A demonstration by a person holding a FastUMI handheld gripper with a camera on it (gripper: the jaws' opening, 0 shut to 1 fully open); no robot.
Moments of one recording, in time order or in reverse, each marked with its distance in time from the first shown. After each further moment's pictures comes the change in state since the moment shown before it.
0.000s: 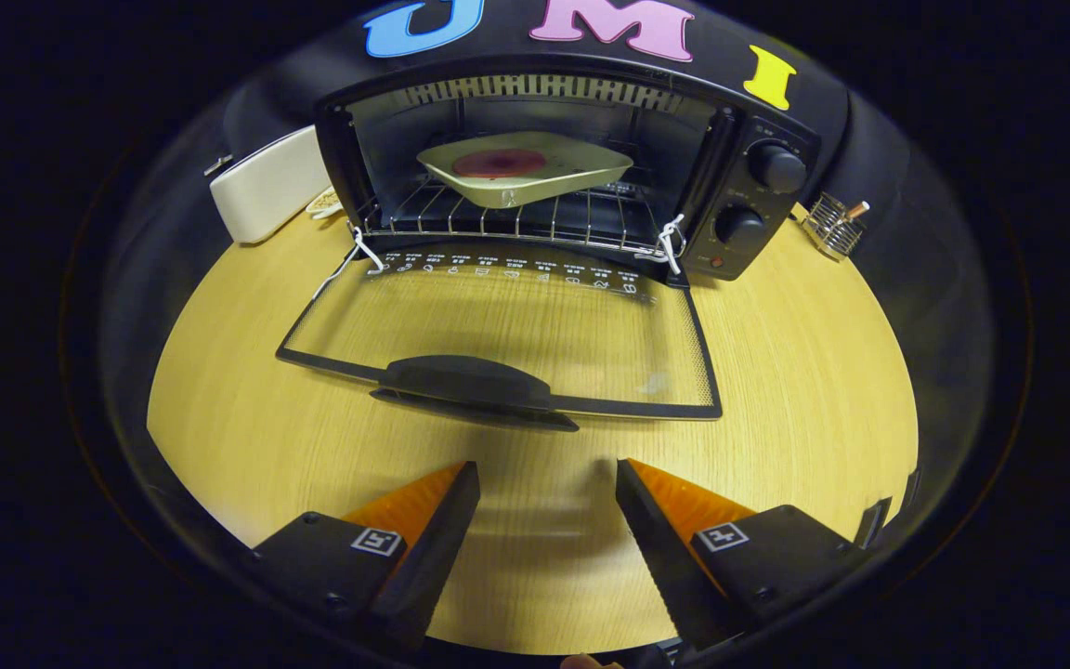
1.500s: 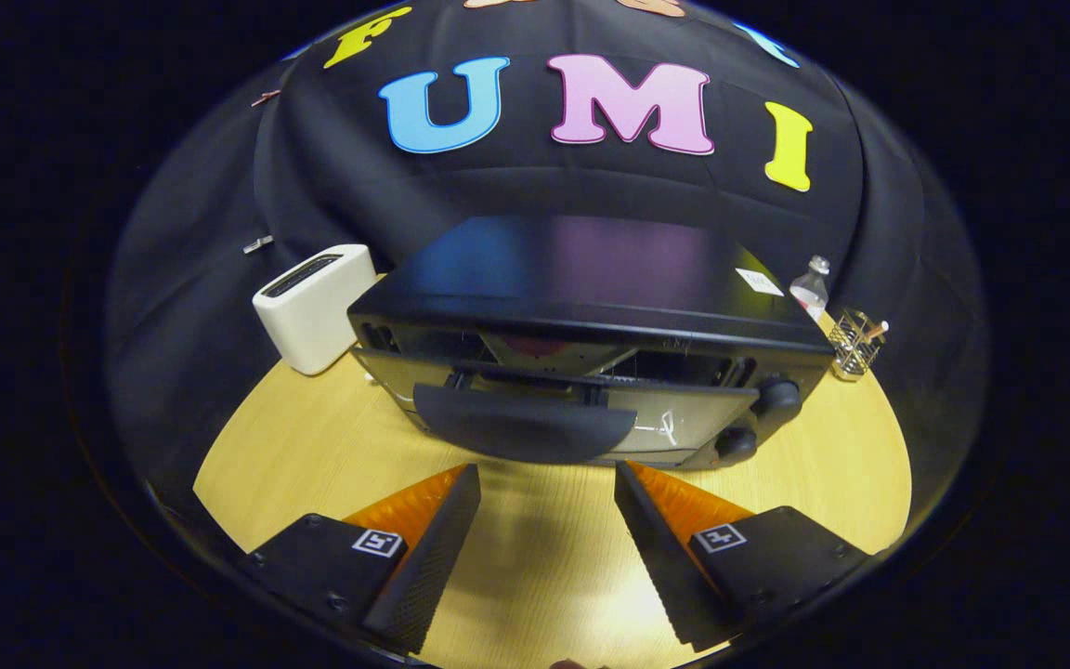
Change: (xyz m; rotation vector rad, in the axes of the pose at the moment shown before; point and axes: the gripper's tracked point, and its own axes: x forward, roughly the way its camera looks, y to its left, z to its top) arm -0.063 0.013 0.119 -0.018 -0.359 0.111
